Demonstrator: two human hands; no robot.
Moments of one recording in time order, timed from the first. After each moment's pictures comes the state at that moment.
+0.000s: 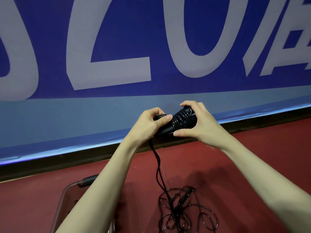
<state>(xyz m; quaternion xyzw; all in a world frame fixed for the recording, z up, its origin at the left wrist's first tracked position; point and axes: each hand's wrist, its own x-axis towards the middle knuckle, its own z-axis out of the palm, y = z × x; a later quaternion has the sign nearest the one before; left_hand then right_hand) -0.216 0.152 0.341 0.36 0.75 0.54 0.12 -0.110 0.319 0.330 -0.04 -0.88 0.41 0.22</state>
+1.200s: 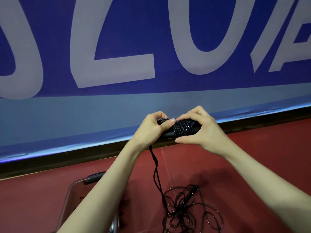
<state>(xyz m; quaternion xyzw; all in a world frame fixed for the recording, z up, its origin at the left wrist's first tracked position) -0.214 0.150 0.327 0.33 0.77 0.53 0.14 -0.108 0.305 0.314 -0.01 -0.87 0.43 0.26</state>
